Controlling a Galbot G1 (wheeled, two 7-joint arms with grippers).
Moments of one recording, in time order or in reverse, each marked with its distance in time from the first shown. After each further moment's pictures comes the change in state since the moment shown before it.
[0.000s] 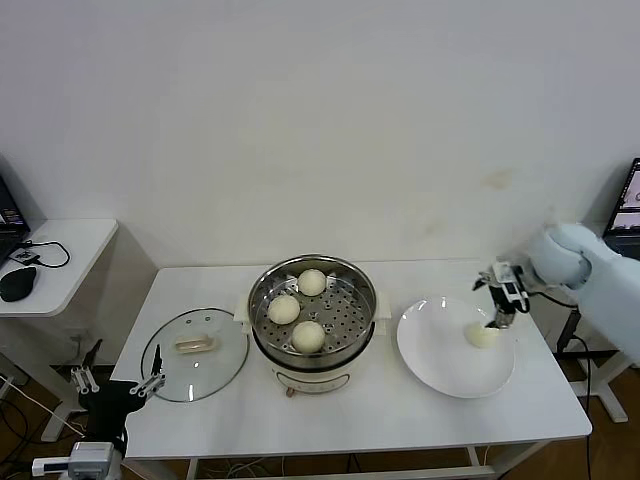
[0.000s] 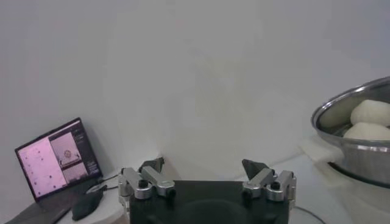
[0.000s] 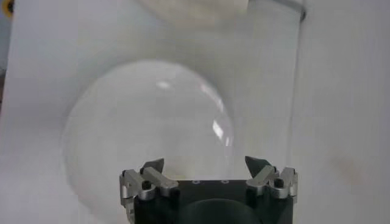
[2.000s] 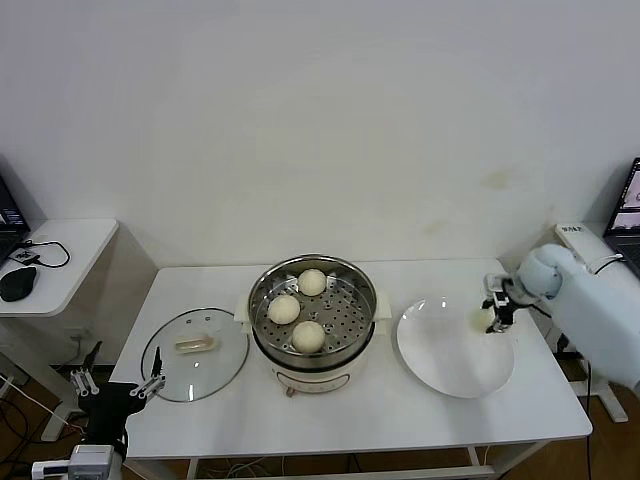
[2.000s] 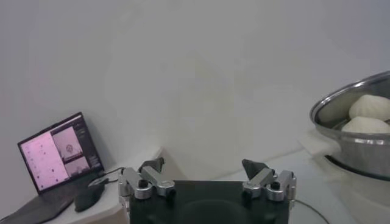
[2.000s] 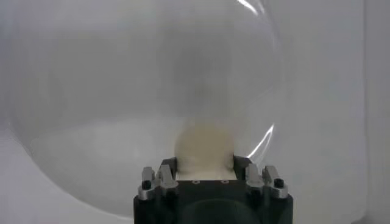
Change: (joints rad) left arm 0.003 -0.015 0.005 -0.010 0.004 -0.002 -0.001; right arm 0.008 0.155 0.039 -0.237 -0.070 -0.006 0.000
